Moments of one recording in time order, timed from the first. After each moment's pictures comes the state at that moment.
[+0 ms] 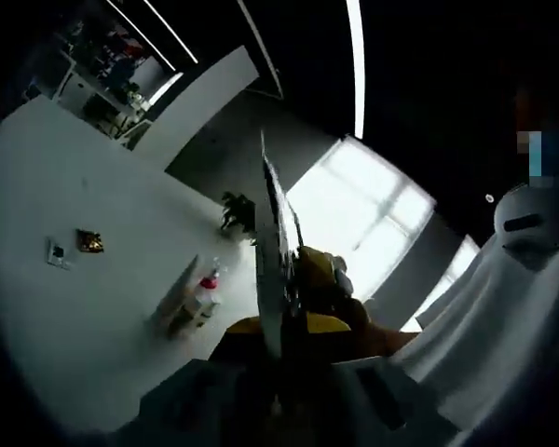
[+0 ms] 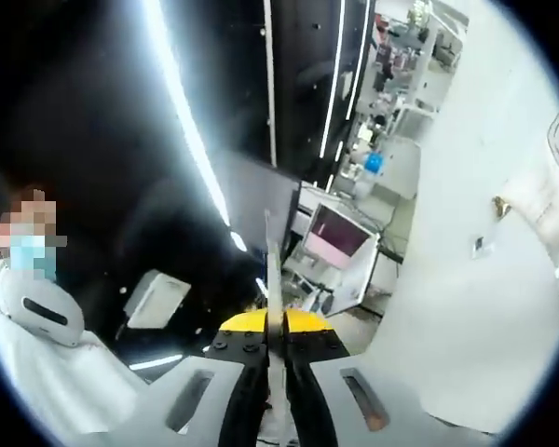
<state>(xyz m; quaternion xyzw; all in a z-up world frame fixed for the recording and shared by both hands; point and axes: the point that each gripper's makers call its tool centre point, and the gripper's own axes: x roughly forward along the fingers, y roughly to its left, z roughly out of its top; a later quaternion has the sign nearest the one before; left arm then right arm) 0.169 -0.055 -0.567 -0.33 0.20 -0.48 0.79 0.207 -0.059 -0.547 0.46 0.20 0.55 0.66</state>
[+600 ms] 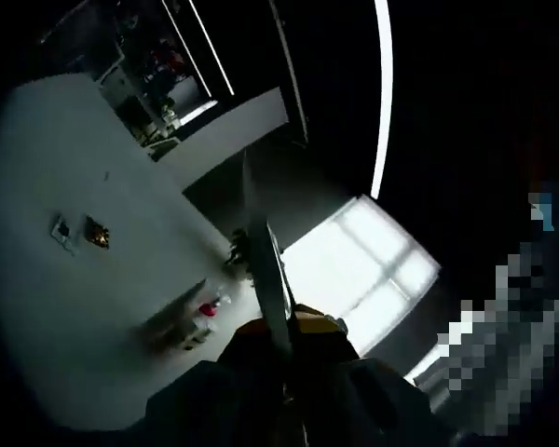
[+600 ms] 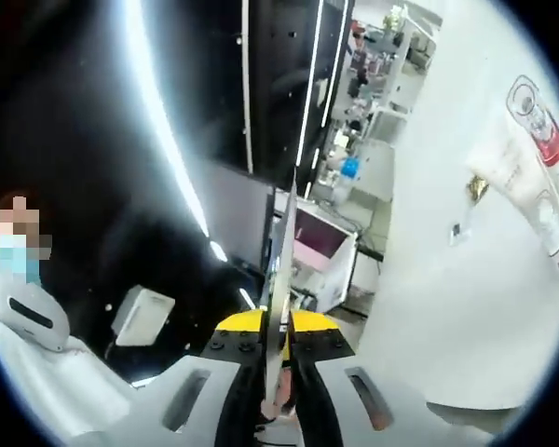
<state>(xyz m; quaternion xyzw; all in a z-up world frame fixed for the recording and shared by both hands) 0.194 -0.046 -0.564 -0.46 0.14 -0.40 0.78 0.204 -0.059 -0.568 0.50 0.22 0.50 0.67</state>
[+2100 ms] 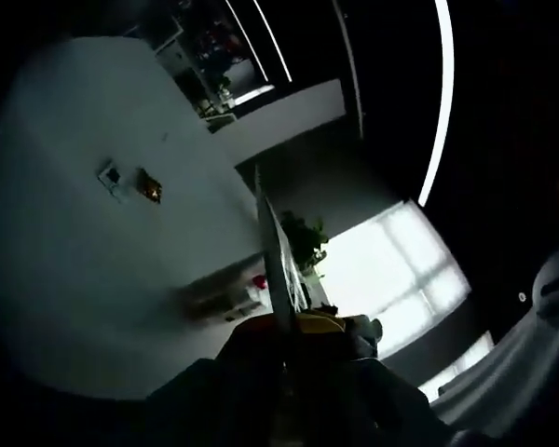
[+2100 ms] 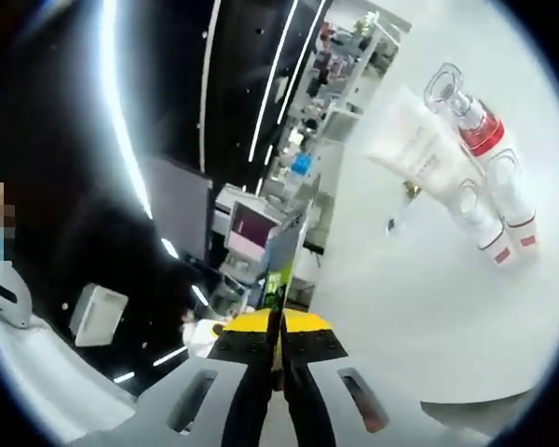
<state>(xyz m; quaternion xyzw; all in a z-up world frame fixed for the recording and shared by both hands) 0.208 -0.050 -0.641 -0.49 0.25 -0.32 0.77 0.221 -0.082 -0.639 0.44 0.28 0.43 0.74</state>
